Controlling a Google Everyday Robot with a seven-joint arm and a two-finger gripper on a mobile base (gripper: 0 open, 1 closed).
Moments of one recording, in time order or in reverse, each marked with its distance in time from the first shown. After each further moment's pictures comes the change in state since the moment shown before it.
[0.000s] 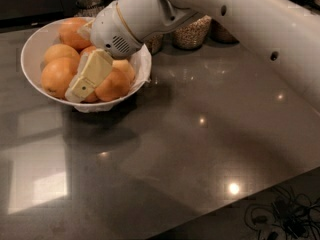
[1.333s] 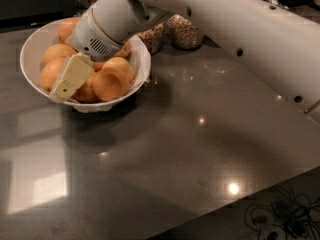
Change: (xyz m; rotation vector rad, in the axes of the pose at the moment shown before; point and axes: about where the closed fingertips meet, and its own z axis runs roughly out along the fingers) arm 0.000 -0.012 0.038 0.012 0.102 0.032
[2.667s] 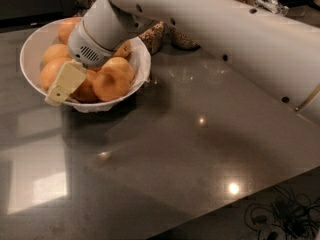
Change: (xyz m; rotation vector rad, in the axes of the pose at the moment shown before) arm 0.014 -0.011 0.023 0.059 0.078 0.089
